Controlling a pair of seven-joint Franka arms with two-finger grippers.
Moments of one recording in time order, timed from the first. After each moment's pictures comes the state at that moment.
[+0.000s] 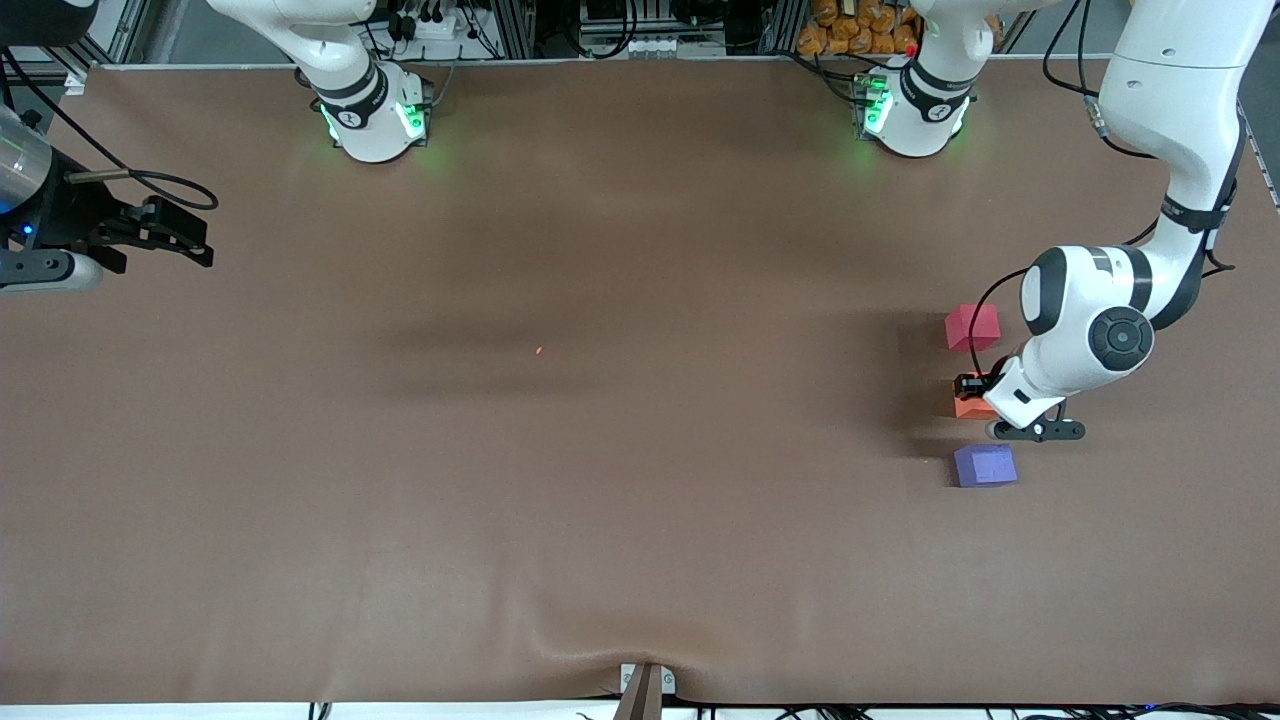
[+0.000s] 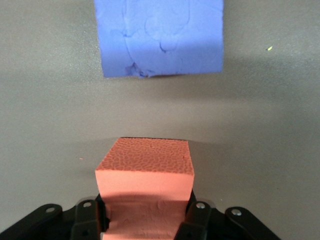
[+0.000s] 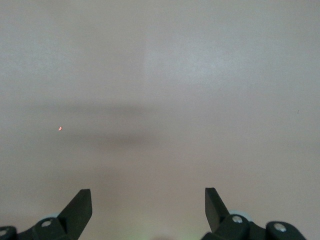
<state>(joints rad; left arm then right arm) 0.10 0.46 -0.09 -2.08 0.13 2.43 -0.06 -0.06 -0.01 0.11 -1.58 0.02 1.51 -0.01</state>
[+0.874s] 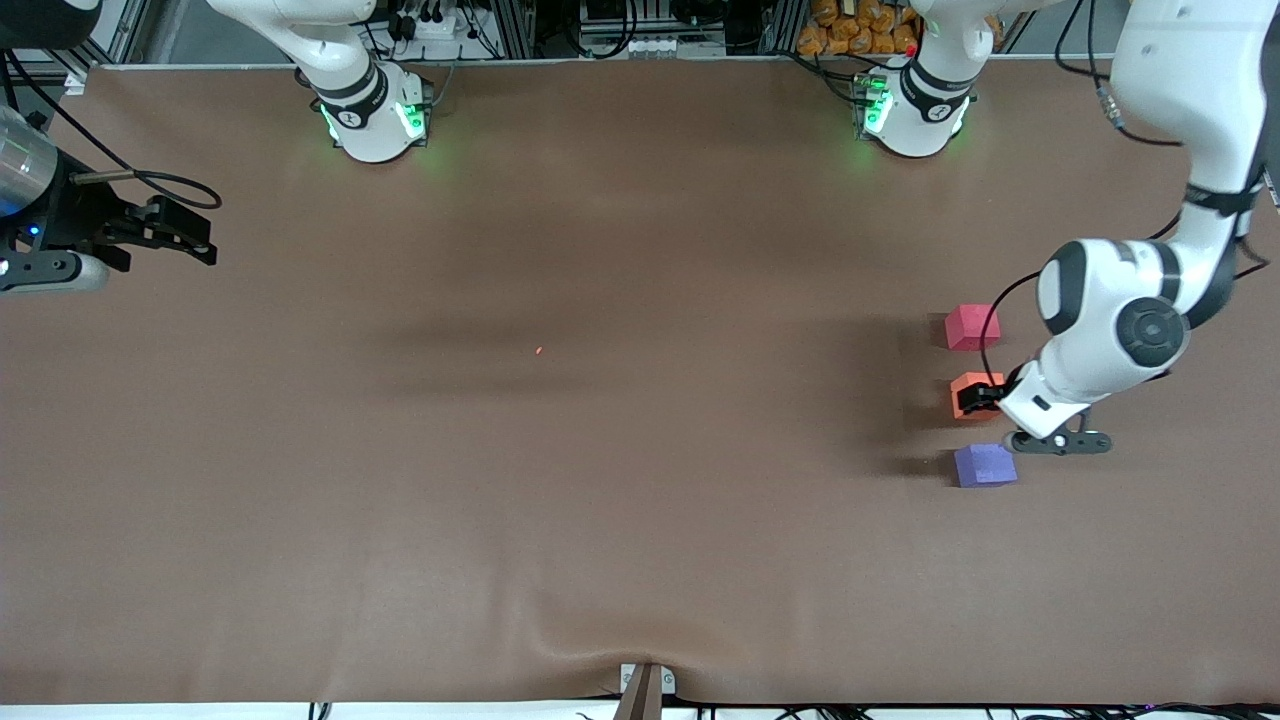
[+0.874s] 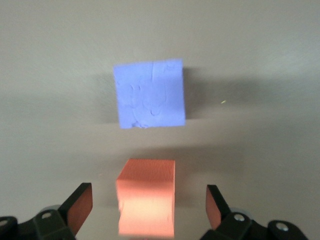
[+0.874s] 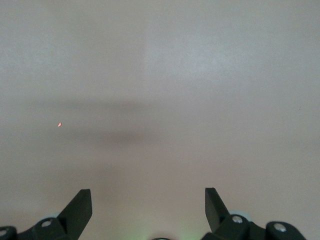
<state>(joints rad) 0.10 0.36 -0.13 -1.94 0.13 2.27 -0.07 -0.06 -0.01 0.11 -1.59 0.02 1.49 -0.01</state>
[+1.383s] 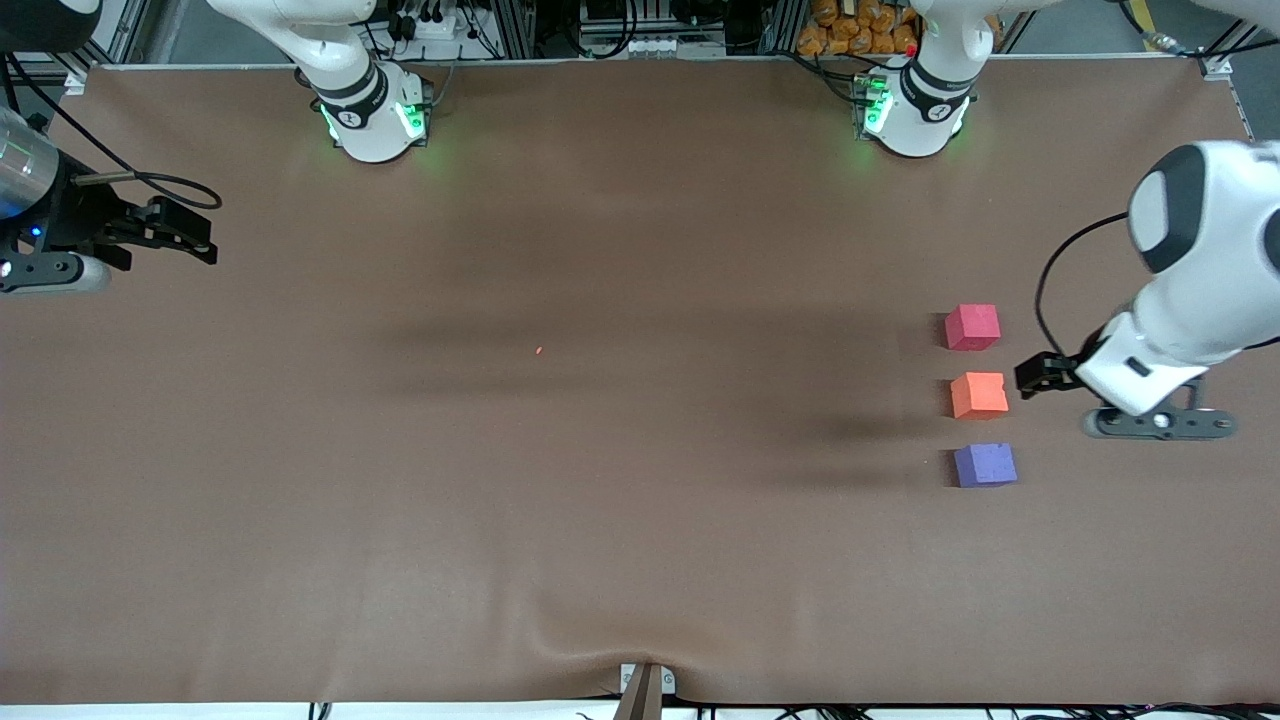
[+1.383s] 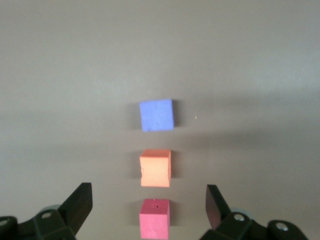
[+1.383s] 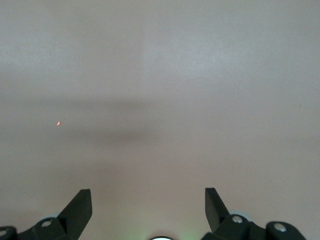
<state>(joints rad) 0.10 0.23 -0.18 -1.66 0.13 1.93 -0.05 -0.07 -0.01 0.11 -1.59 0.02 1.49 -0.01</state>
